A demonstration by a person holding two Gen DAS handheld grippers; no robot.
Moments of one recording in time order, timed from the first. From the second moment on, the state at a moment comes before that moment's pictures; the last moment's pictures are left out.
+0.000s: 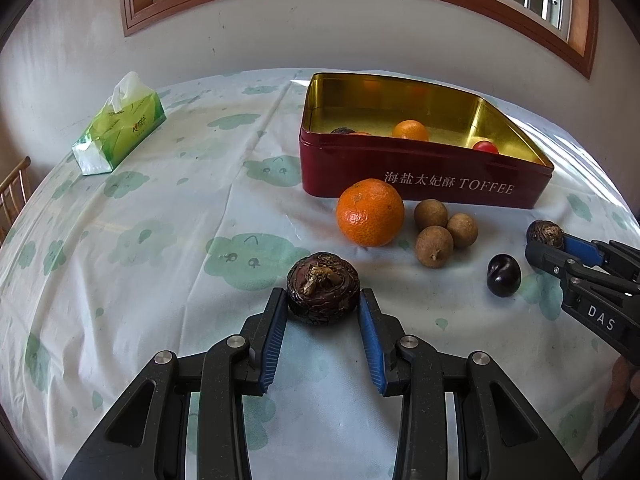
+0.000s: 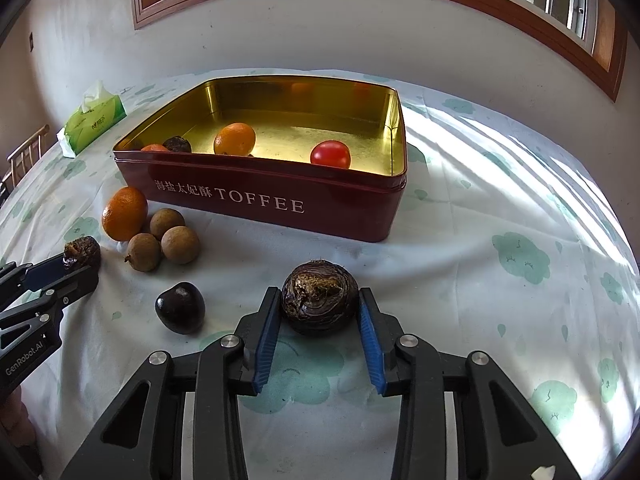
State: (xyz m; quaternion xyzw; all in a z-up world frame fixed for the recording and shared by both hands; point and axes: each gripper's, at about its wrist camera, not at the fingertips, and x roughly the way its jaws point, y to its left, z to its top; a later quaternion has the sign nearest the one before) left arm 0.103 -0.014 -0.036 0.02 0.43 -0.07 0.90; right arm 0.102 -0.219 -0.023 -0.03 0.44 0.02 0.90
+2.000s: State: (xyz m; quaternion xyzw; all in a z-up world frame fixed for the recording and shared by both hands) left arm 0.124 0.012 0.030 0.00 0.37 -0.07 0.93; right arm 0.110 -0.222 0.032 -0.02 0.38 0.04 0.92
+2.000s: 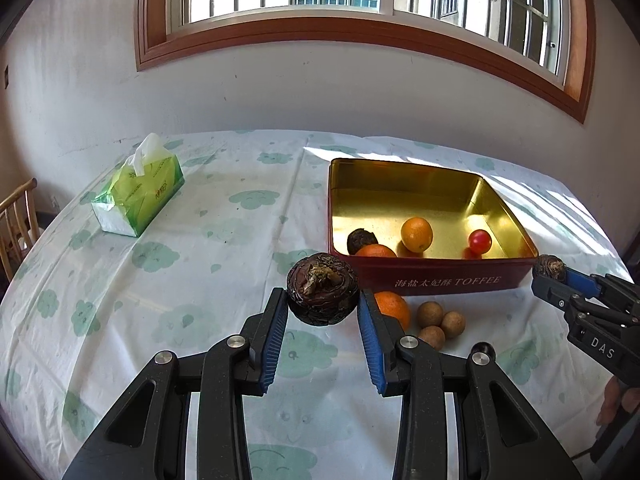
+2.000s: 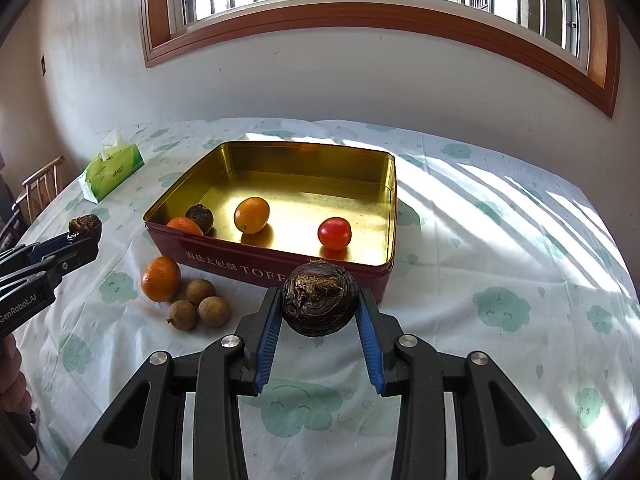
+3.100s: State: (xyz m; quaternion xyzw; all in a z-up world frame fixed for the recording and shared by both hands) left arm 0.213 -0.040 0.025 0.03 0.39 -0.14 0.91; right arm 0.180 -0.221 0.021 -0.04 0.40 0.05 0.91
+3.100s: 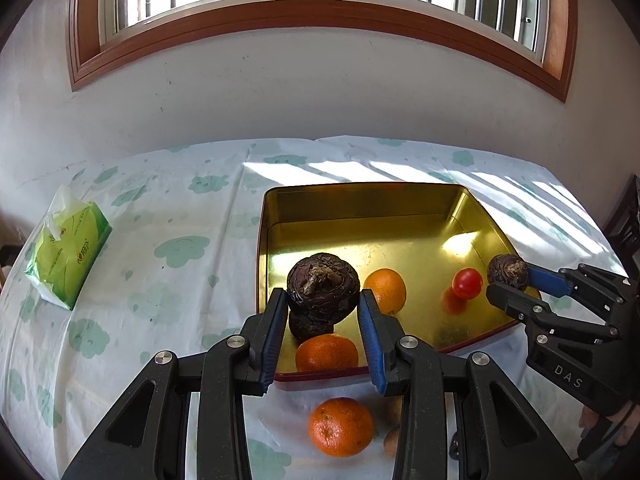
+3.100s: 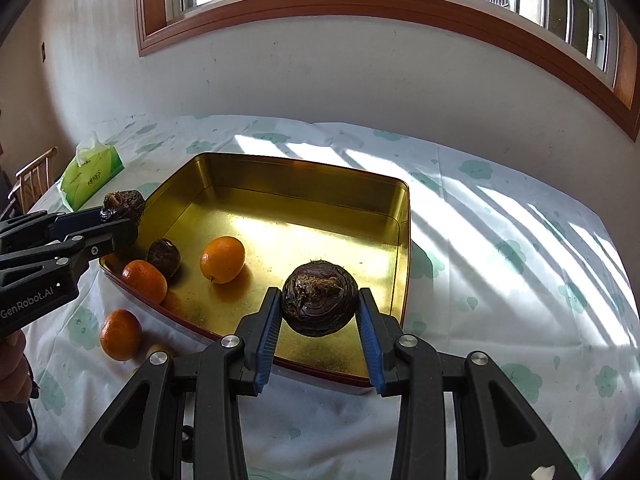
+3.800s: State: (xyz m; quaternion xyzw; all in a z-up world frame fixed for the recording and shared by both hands) left arm 0.217 -0.054 -0.001 0.05 0.41 -0.12 0.90; right arm 0.193 -0.219 0.006 -0.04 0.42 0.04 0.91
